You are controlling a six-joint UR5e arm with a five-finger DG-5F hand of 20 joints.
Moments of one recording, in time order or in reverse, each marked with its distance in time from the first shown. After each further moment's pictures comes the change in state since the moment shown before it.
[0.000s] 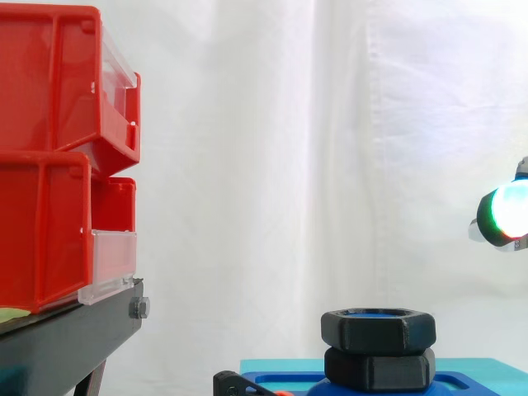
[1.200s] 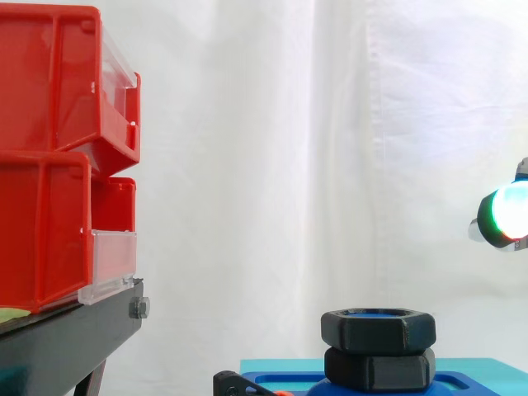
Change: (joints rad) arm 0.000 0.000 0.000 0.000 0.000 0.000
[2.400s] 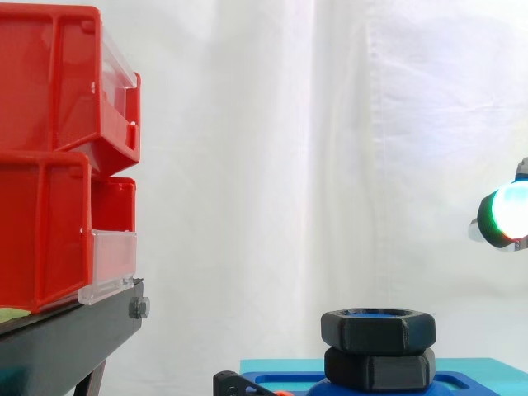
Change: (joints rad) arm 0.000 0.000 0.000 0.000 0.000 0.000
